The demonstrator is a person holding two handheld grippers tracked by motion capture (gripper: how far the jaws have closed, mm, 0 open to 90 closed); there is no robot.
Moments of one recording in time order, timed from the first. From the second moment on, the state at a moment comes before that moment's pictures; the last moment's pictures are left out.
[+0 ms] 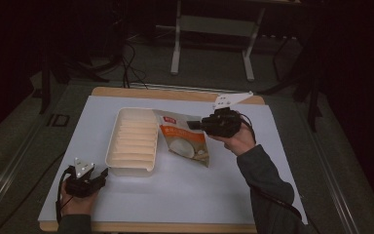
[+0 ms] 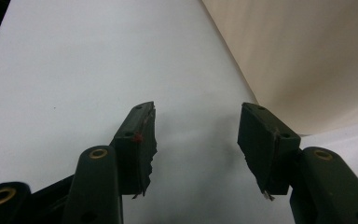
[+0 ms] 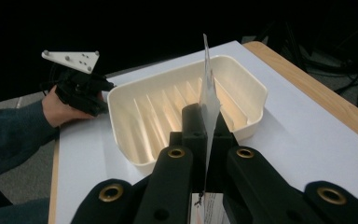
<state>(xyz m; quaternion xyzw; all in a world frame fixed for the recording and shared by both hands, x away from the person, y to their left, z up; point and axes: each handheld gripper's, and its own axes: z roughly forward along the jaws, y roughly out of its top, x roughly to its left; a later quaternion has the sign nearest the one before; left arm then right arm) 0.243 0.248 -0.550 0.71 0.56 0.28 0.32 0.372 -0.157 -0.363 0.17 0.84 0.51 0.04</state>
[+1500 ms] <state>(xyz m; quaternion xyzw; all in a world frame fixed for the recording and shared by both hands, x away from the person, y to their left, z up) 0.243 0.248 -0.550 0.71 0.56 0.27 0.32 0.355 -0.092 -0.335 0.08 0.84 0.53 0.01</state>
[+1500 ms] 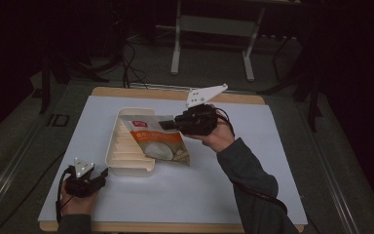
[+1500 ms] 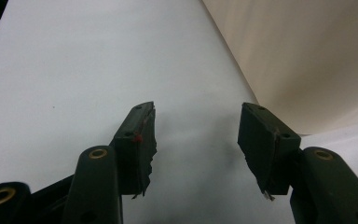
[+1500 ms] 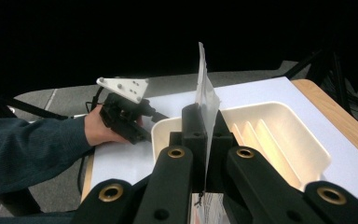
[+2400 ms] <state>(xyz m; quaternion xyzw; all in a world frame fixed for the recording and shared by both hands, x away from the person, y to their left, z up) 0.243 0.249 -0.550 0.71 0.56 0.27 0.33 0.352 -0.025 -0.344 0.04 0.84 0.54 -0.03</state>
